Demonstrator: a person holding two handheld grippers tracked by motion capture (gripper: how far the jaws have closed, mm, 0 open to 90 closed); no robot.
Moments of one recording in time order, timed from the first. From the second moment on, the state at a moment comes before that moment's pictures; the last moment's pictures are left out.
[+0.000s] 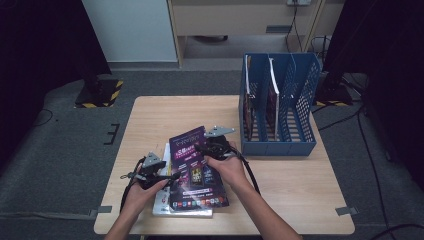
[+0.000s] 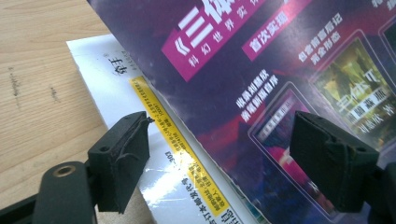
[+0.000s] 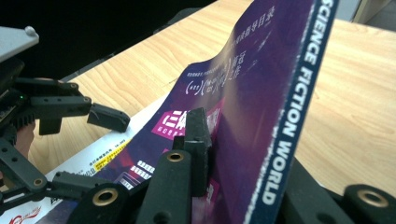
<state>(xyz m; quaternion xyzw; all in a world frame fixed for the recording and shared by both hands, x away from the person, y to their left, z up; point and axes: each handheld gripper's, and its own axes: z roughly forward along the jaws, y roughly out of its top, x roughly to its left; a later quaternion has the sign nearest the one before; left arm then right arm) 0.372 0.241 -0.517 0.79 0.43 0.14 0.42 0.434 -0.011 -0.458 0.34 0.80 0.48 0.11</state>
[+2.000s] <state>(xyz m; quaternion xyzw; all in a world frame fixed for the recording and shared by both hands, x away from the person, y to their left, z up) 0.372 0.262 -0.493 0.77 0.41 0.10 0.48 0.420 -0.021 -0.411 0.23 0.77 0.59 0.11</state>
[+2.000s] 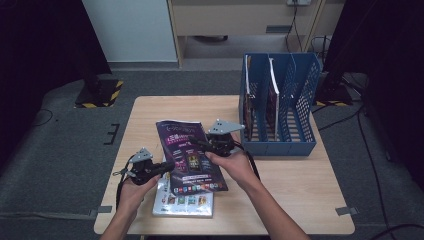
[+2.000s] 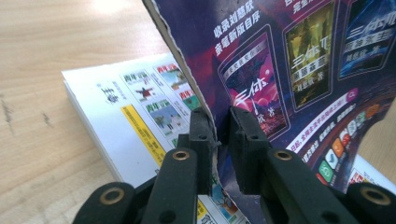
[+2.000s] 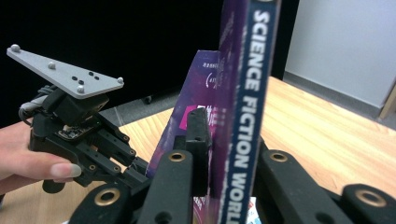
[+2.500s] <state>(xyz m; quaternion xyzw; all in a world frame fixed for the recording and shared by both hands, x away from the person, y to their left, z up) 0.369 0.267 -0.480 0.75 0.39 0.14 0.51 0.419 -0.022 -0.394 0.20 0.77 0.59 0.12</state>
